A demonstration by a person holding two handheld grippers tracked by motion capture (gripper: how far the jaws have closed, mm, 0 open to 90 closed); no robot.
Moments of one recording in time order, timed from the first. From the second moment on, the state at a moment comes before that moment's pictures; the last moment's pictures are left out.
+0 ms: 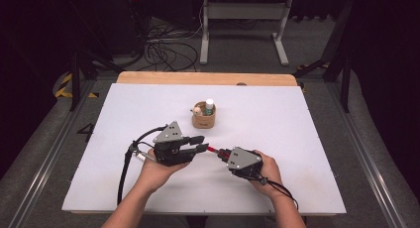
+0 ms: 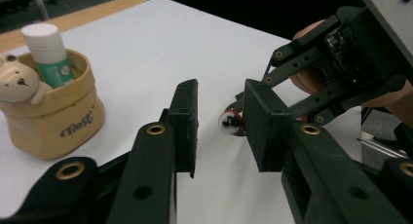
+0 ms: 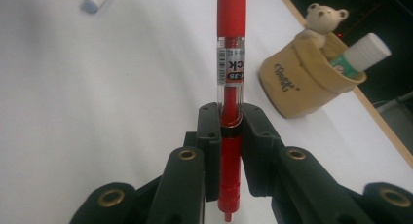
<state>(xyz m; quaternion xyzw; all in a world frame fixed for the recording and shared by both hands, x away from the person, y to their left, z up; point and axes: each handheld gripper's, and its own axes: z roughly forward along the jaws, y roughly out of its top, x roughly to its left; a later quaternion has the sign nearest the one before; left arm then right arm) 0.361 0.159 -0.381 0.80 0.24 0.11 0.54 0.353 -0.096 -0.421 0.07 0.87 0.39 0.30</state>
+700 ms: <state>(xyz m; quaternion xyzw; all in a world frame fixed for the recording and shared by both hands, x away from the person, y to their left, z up) 0.352 0.196 -0.384 0.77 0.26 0.15 0.56 0.361 -0.099 -0.418 0.13 0.83 0.47 0.28</state>
